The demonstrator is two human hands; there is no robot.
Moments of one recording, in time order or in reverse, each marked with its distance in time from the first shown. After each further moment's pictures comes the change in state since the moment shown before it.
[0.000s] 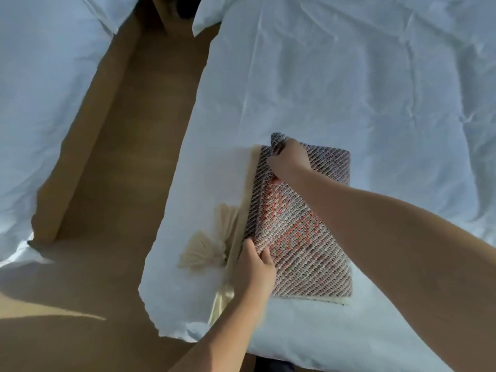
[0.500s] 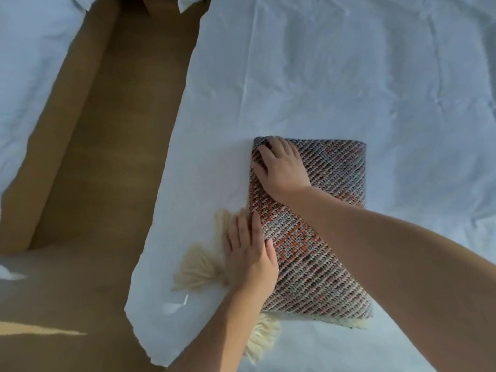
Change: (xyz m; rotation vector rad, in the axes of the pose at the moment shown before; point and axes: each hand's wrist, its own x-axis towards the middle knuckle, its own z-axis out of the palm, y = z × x) left_hand 0.083 -0.040 0.026 0.349 0.141 0.468; right_hand 0.035 0.047 0.073 -0.593 0.142 -0.617
